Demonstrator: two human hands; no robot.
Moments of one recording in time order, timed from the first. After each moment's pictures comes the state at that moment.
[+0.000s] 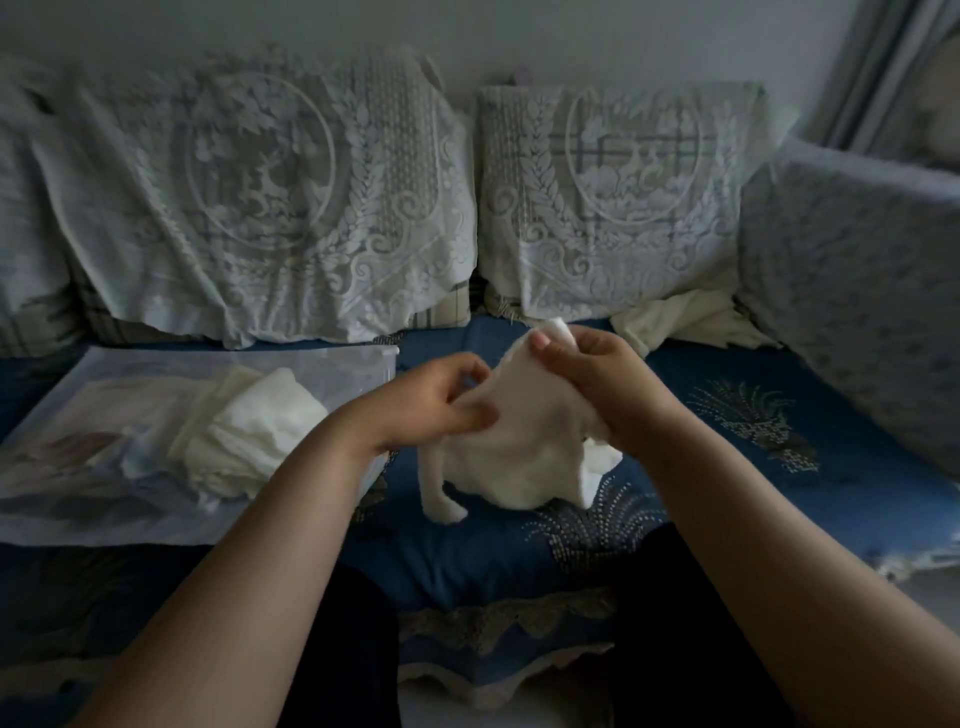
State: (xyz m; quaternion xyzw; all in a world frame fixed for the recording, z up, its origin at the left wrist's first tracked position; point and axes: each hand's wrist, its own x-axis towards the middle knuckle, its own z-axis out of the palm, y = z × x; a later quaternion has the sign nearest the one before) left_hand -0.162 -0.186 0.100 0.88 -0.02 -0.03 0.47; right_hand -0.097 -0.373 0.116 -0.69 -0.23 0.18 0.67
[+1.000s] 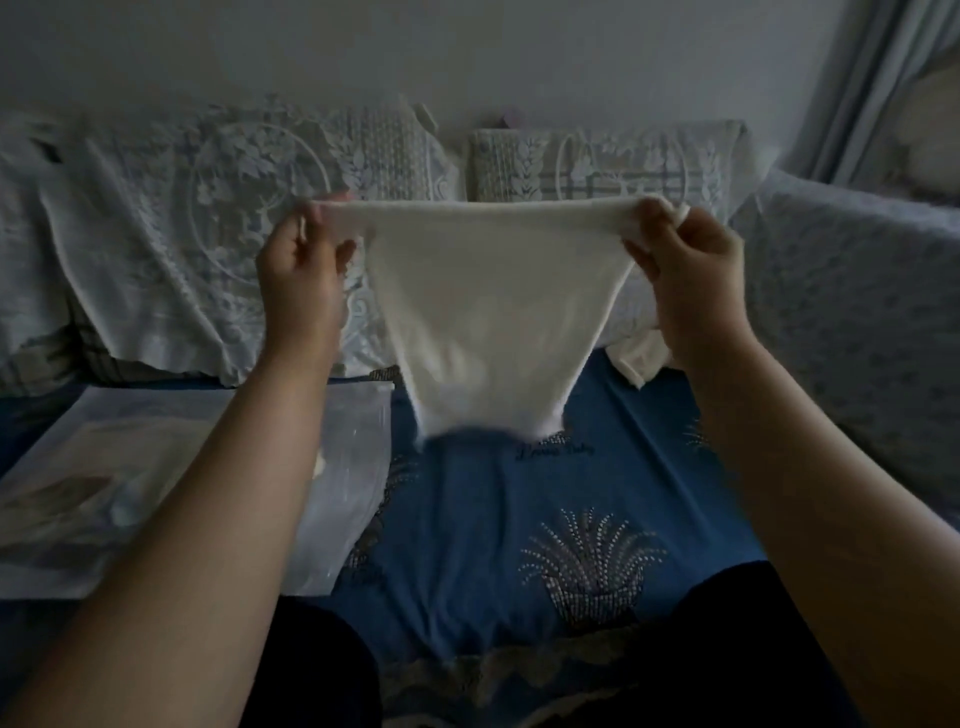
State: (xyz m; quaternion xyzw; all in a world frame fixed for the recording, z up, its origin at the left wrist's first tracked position) left_hand -0.116 -0.131 0.181 0.62 0.02 0.51 0.60; right_hand -0.022 -0.399 0.193 -0.59 -0.24 -0.11 0.76
